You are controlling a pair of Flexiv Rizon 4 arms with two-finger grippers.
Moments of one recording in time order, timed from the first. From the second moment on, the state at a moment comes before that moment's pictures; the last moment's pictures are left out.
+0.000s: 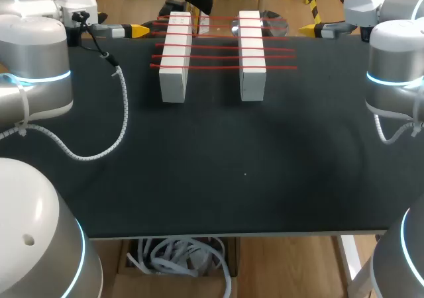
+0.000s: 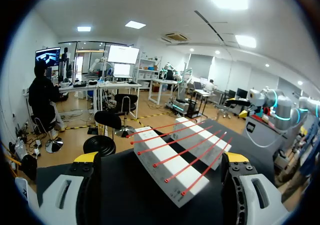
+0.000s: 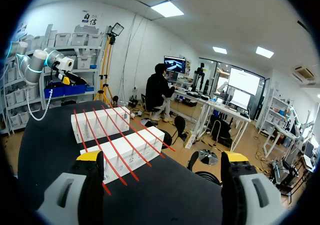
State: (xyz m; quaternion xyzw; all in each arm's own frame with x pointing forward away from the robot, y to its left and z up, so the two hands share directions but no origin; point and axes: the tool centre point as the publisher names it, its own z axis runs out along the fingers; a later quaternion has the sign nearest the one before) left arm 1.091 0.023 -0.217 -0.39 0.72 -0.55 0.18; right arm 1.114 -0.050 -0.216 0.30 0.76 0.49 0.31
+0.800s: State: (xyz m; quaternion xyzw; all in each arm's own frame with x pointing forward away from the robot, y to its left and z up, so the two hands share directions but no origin) left arm 1.091 0.023 -0.217 -0.39 0.72 -0.55 0.18; right arm 1.114 -0.050 -0.216 0.30 0.76 0.49 0.31
